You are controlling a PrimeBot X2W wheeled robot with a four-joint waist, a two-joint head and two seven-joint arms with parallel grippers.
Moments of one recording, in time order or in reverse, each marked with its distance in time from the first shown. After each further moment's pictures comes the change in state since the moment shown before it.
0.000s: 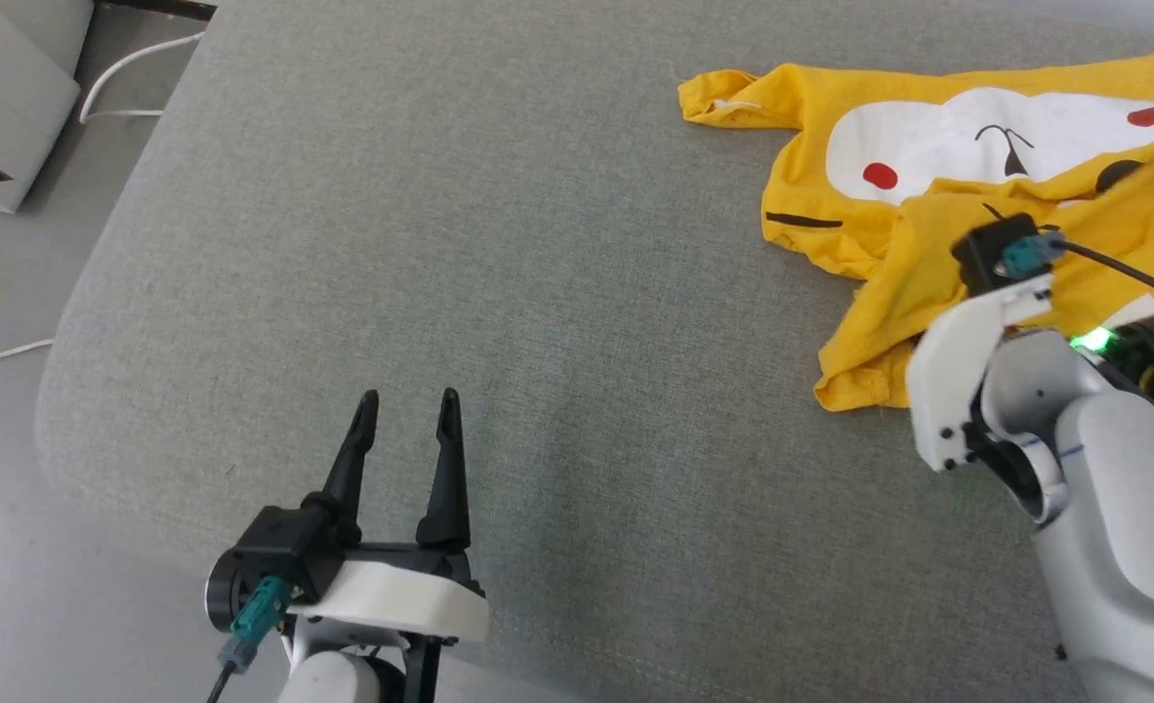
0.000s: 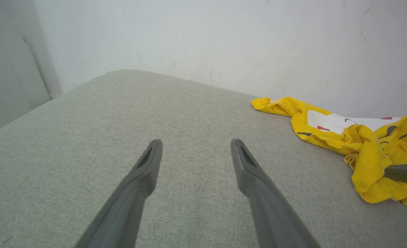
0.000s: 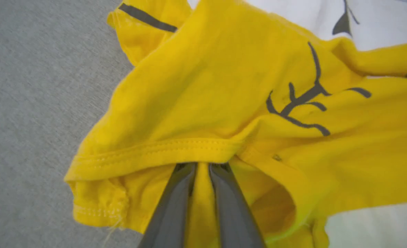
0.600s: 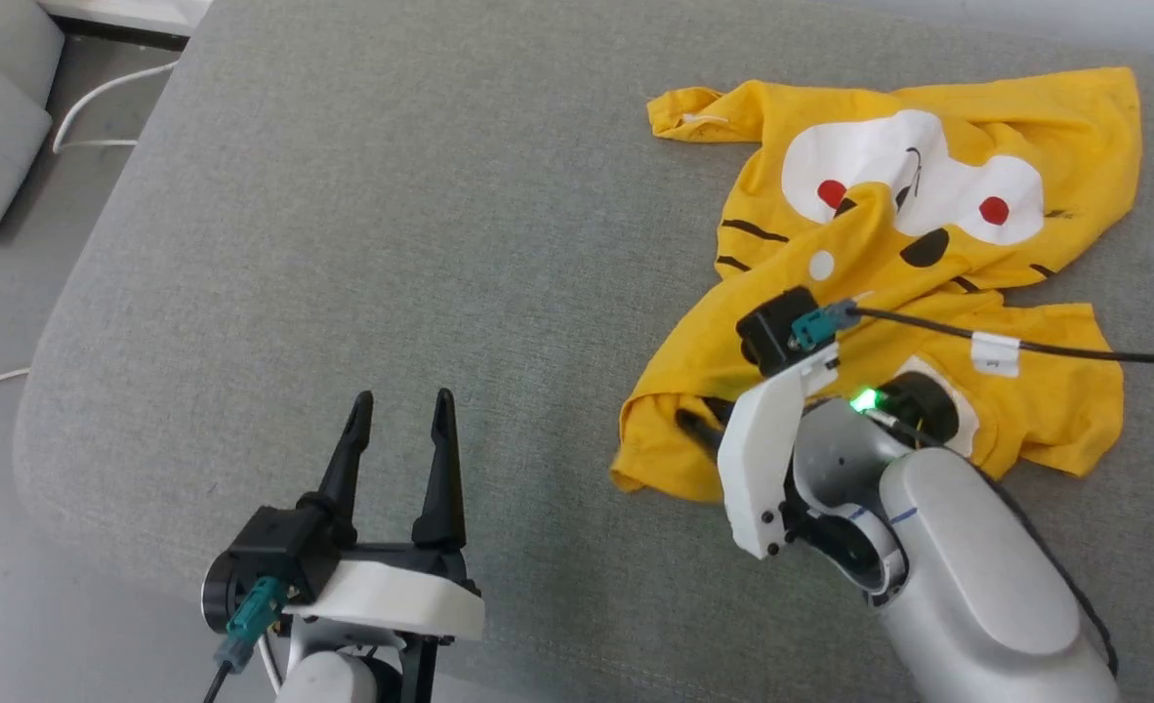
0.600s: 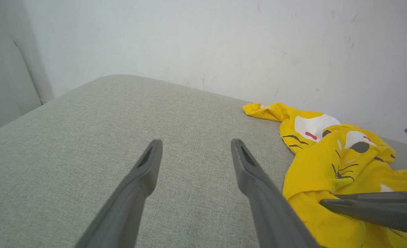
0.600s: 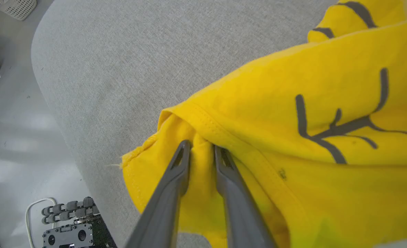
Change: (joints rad) left arm 0.001 -0.001 0.012 0.003 0.000 0.000 0.000; right arm 0.022 0.129 0.275 -0.045 0.252 0.000 -0.004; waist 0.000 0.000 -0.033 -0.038
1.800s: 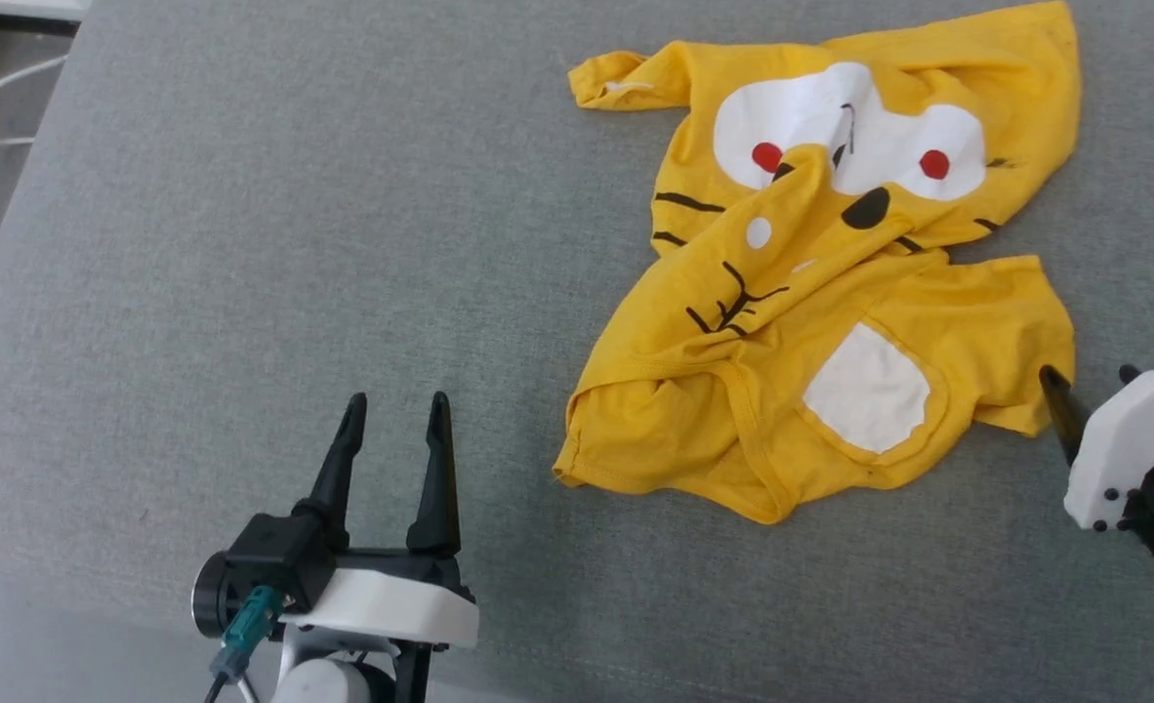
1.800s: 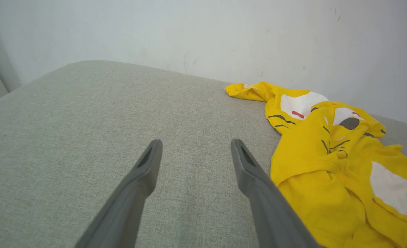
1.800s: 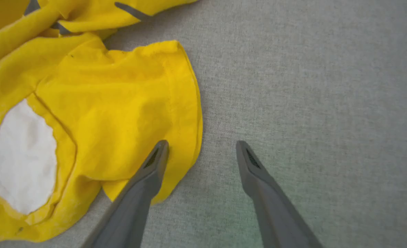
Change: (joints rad) left arm 0.018 0.001 0.012 -0.023 0.034 -0.010 0.000; right arm 0.220 -0.088 -0.610 -0.276 -0.211 0.000 0.035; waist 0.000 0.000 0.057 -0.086
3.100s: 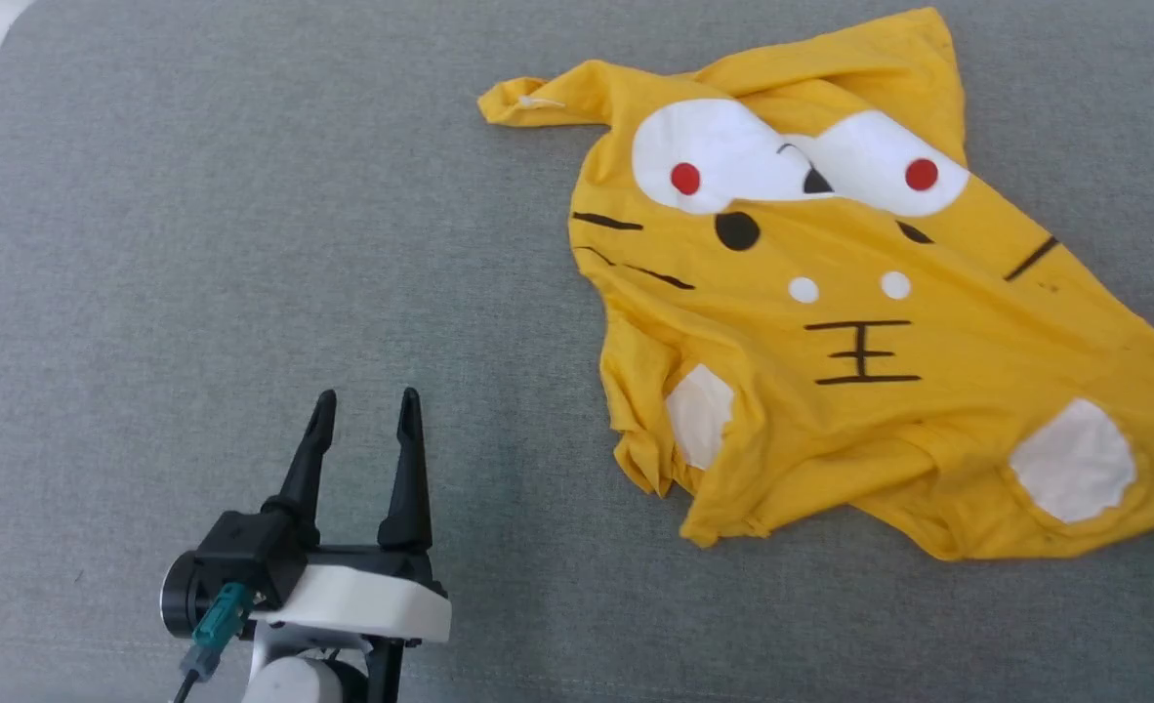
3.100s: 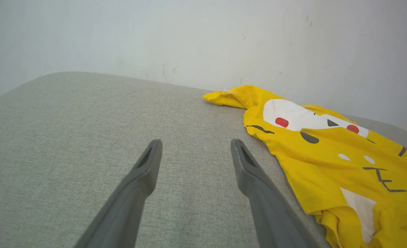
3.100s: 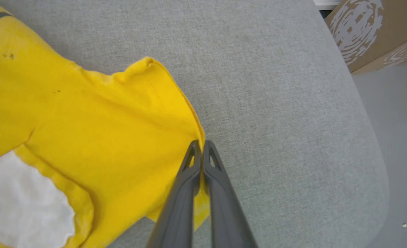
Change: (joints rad) left arm 0.000 0.026 0.030 -0.012 -0.005 0.002 0.011; right arm 0.033 -0.017 -0.297 0.075 -0.095 0.000 -0.020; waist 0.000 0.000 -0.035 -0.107
